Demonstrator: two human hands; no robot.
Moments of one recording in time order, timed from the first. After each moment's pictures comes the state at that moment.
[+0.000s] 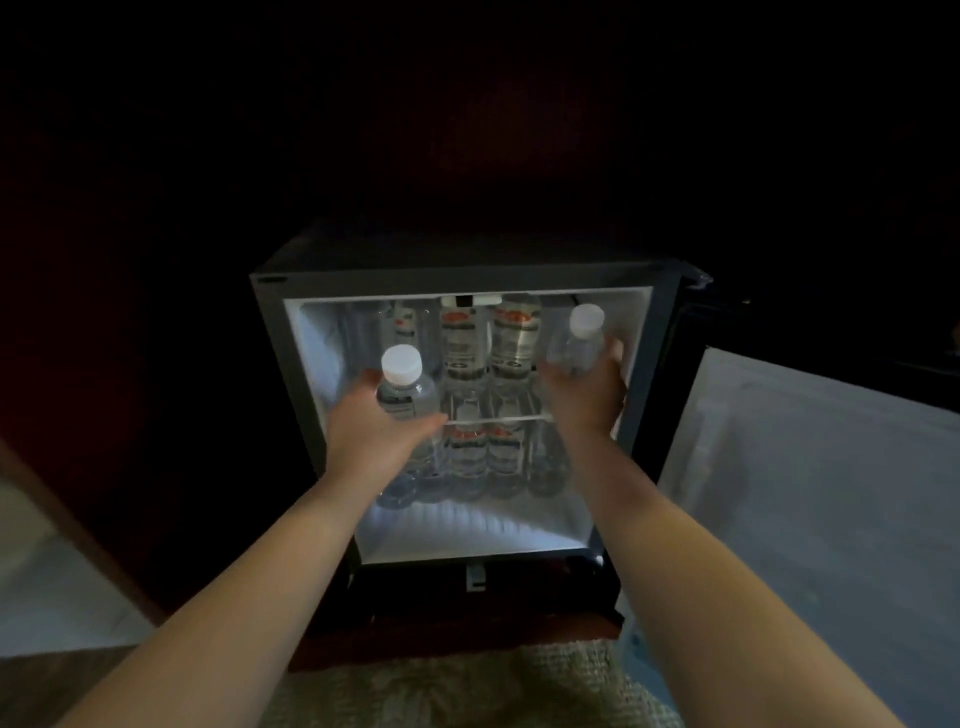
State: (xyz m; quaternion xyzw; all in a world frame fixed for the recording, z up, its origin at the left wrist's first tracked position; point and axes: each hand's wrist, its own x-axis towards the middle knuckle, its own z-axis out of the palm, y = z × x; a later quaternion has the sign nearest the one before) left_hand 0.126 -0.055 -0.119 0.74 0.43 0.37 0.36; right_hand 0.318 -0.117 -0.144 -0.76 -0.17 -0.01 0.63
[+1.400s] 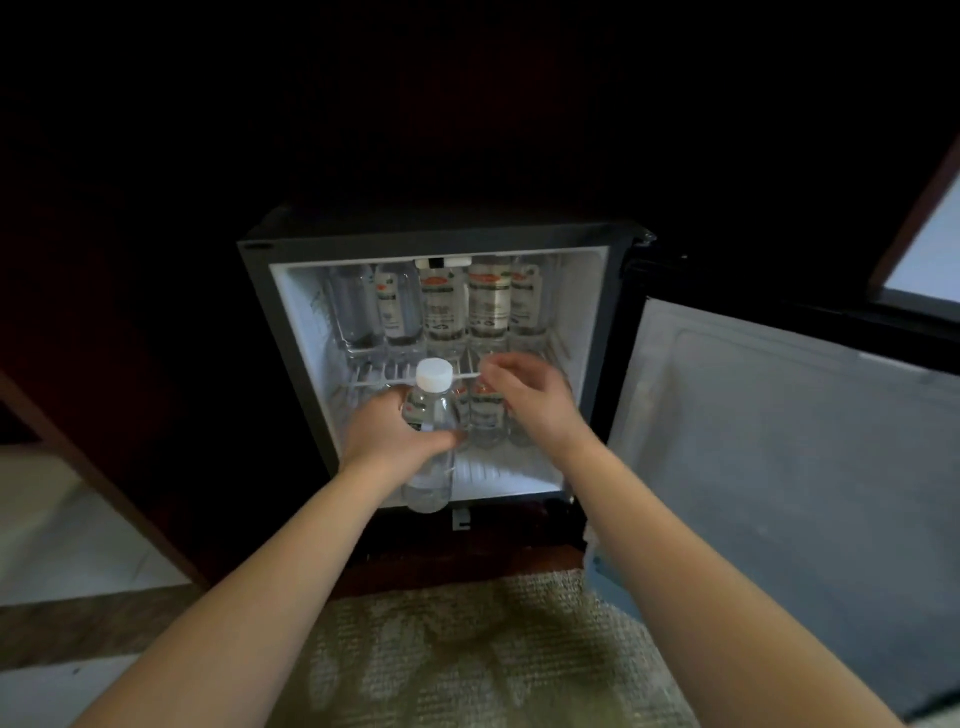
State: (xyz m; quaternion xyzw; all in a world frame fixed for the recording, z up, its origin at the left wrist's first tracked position) left_hand 0.117 -0.109 -0.134 0.80 0.46 0.22 0.33; right_hand 0.256 -0.196 -0.130 -0.65 -0.36 0.27 0.61
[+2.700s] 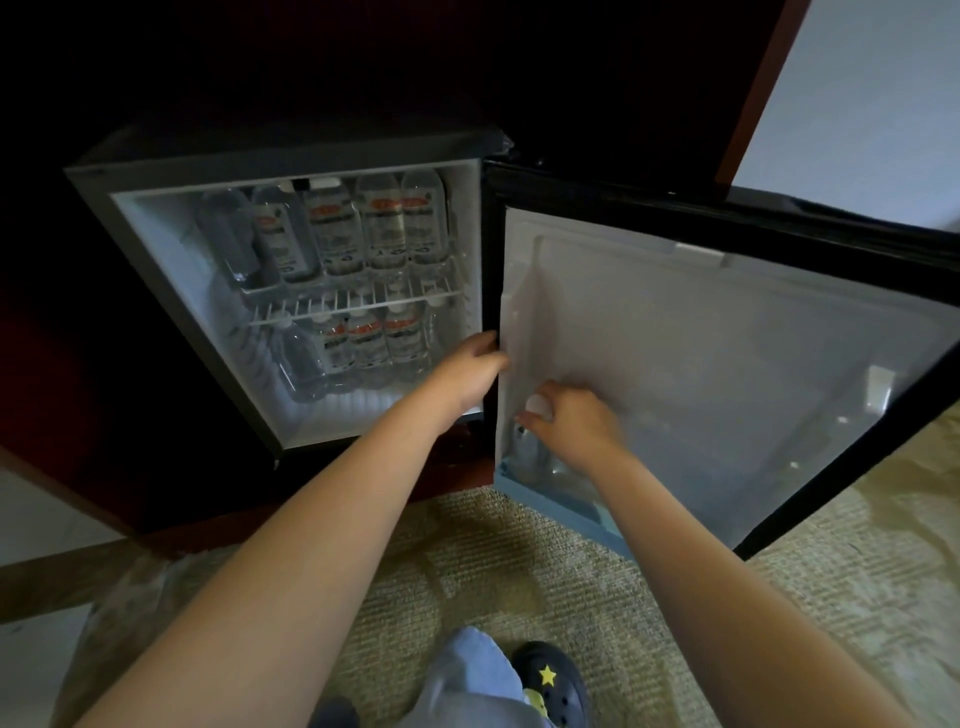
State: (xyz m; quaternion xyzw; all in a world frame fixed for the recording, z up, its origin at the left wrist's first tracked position) left_hand 0.227 -0.237 -0.133 0.76 0.33 0.07 0.56; right_hand 0.318 -0.346 -0.204 -0.90 -0.38 0.10 0.18
